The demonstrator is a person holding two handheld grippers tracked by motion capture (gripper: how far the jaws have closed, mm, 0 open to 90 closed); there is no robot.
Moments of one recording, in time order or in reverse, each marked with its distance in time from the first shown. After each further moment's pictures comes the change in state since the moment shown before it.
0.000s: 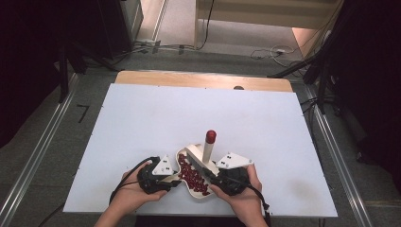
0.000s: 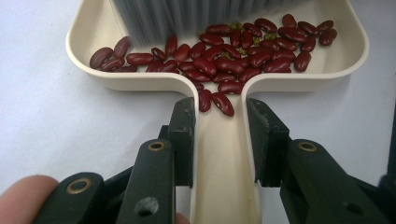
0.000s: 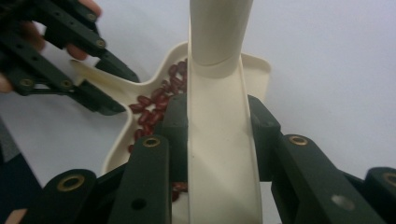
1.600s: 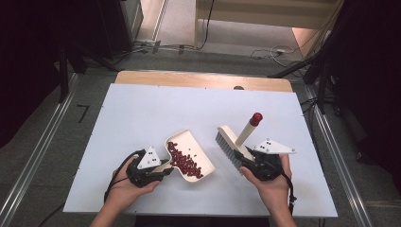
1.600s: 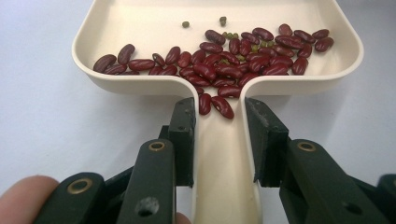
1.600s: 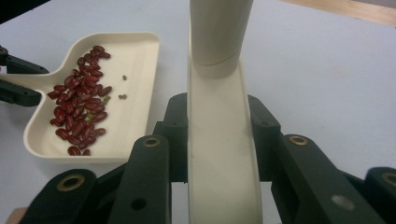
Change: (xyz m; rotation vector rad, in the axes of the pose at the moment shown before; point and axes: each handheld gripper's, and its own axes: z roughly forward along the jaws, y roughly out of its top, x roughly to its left) left arm 0.019 -0.010 -0.022 -0.133 0.138 -0.100; right arm -0.075 -0.011 -0.040 -0.112 -0.112 0.153
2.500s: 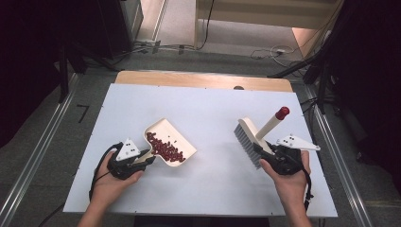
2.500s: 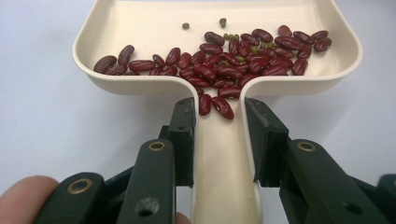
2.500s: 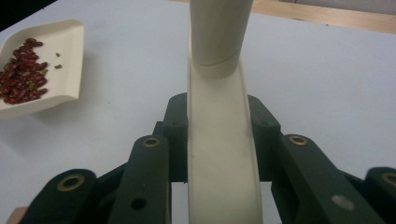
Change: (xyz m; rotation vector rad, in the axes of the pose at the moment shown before) left arm 0.037 -0.021 -0.028 -0.035 0.149 -0.112; right arm -0.046 -0.004 -0.020 -0.042 -0.071 0.086
